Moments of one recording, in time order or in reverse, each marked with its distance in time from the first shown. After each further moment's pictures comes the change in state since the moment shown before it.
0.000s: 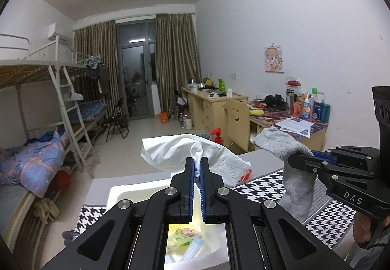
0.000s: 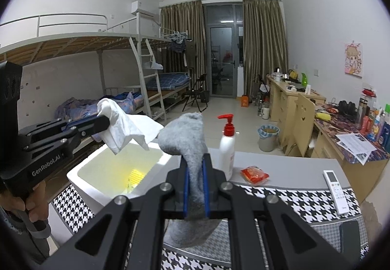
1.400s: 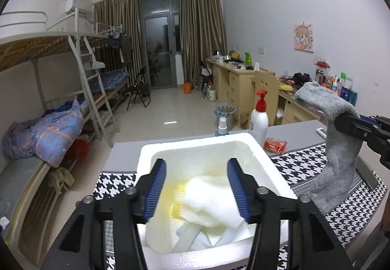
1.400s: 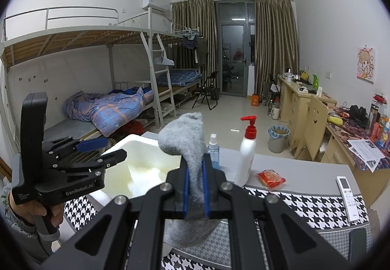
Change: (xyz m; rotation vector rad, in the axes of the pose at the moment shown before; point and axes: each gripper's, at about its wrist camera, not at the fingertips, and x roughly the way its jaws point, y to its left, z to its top) left arm 0.029 0.044 -0.030 -0.073 0.173 0.132; right arm 0.018 0.019 0.005 -0.028 0.018 0.042
